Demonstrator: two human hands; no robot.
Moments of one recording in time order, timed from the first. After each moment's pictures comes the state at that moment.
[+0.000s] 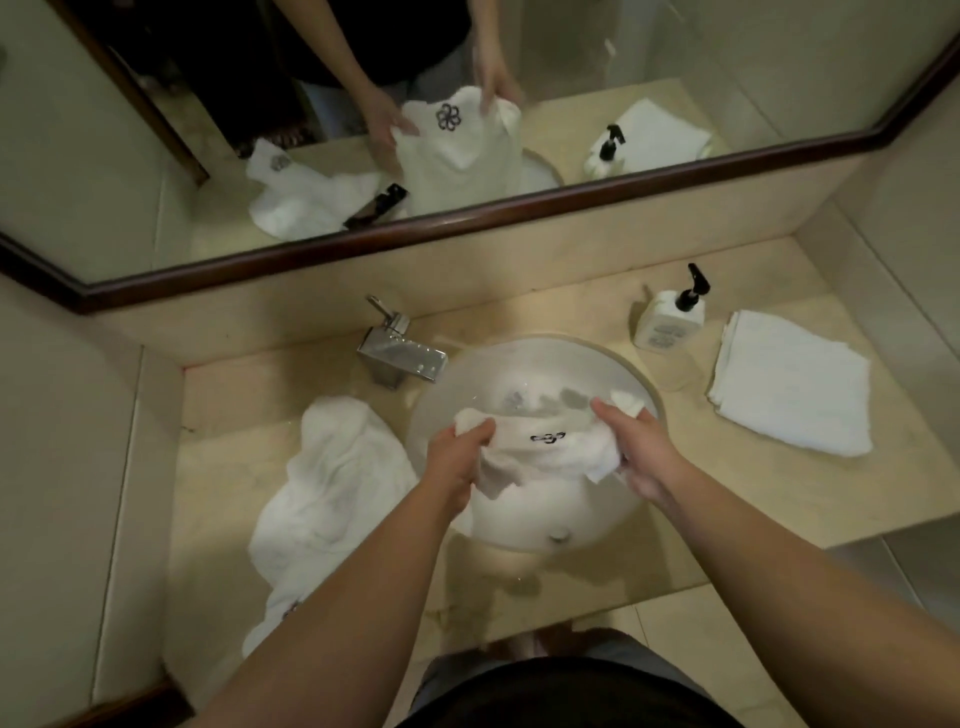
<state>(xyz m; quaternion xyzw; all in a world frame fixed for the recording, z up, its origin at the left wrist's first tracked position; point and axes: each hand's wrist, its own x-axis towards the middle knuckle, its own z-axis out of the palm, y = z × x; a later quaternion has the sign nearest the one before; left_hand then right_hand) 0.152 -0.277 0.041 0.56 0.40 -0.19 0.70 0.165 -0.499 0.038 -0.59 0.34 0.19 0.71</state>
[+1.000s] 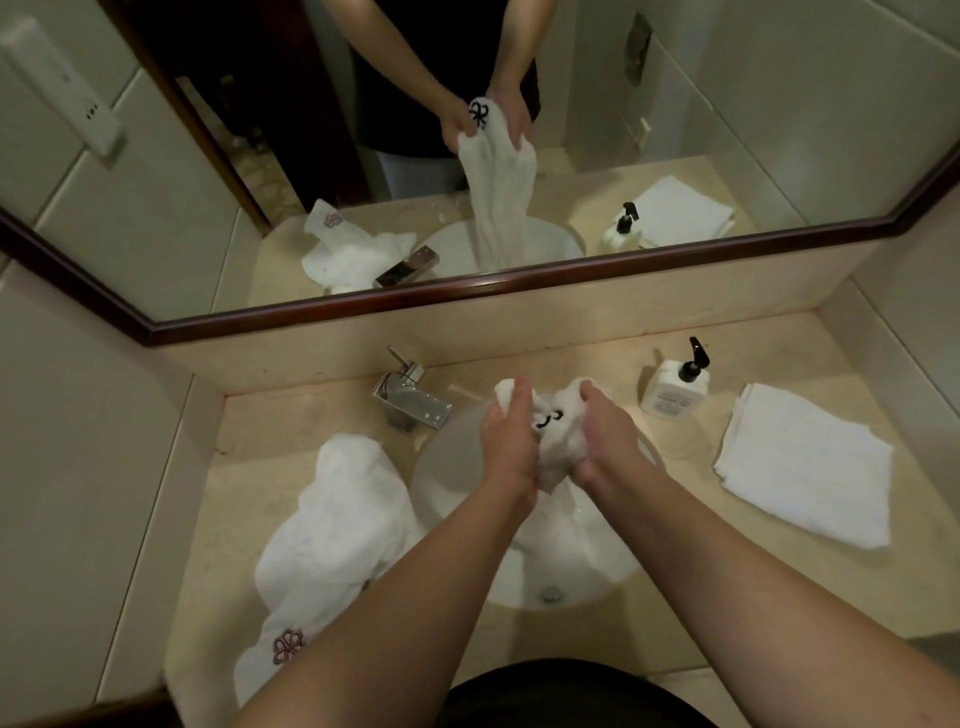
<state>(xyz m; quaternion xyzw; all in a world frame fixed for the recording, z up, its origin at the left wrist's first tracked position) 0.192 -0.367 0.158 0.53 0.35 -0.05 0.77 0.219 -0.449 0.163 -0.48 0.38 0.17 0.78</state>
